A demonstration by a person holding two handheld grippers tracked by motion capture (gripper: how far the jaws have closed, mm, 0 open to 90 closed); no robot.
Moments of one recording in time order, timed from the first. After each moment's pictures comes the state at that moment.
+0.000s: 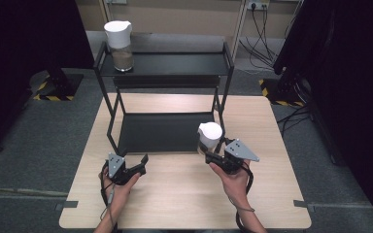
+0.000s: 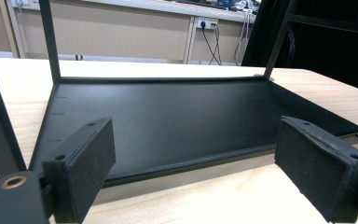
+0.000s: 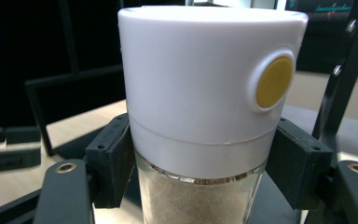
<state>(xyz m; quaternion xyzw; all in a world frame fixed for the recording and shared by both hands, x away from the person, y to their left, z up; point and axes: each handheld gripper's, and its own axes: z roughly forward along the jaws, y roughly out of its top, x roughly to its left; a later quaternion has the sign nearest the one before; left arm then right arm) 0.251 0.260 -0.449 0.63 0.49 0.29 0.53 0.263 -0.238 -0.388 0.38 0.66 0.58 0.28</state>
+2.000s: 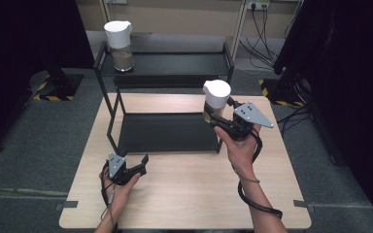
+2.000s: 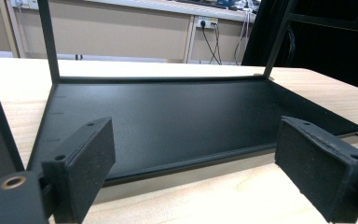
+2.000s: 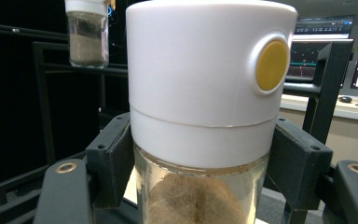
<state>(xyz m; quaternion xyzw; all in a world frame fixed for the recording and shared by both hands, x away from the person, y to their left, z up) 0.251 0.260 -0.449 0.63 0.49 0.29 0.53 0.301 -0.236 -0.299 0.36 0.62 0.61 0.33</state>
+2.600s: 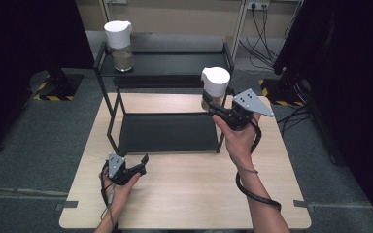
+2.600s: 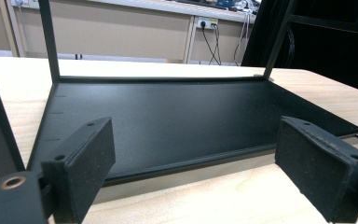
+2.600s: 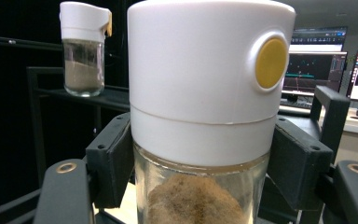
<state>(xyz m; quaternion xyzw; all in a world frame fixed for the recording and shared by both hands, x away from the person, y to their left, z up) 0.251 0.260 -0.449 0.63 0.49 0.28 0.53 0.314 -0.227 -0.276 0.36 0.61 0.62 0.35</state>
